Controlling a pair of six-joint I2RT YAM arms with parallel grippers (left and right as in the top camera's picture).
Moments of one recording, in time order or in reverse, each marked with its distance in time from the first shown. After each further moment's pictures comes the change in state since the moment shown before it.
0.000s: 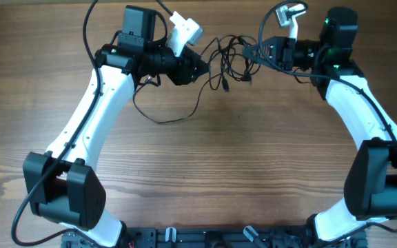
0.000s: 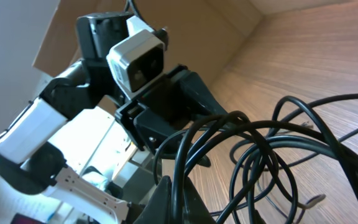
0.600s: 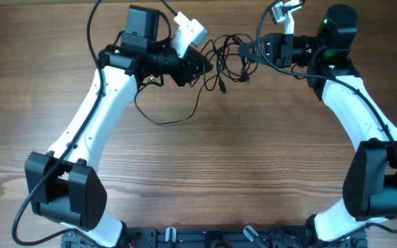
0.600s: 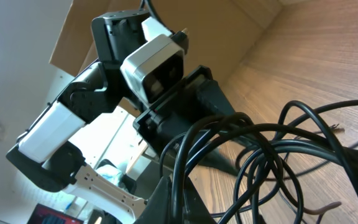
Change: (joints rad) left arm -0.024 0.002 0.000 0.019 0.023 0.017; right arm 0.025 -0.001 0.000 0.169 -0.032 0.200
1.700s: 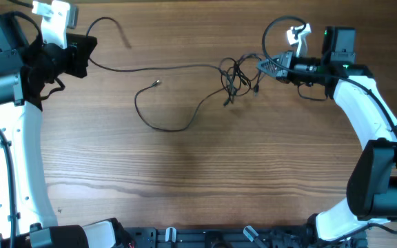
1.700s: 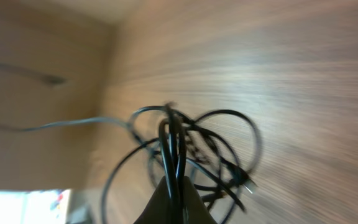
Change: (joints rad) left arm 0.544 -0.288 0.002 -0.150 -0.131 -0.022; right arm -0.081 -0.005 0.002 -0.805 0.583 -0.517
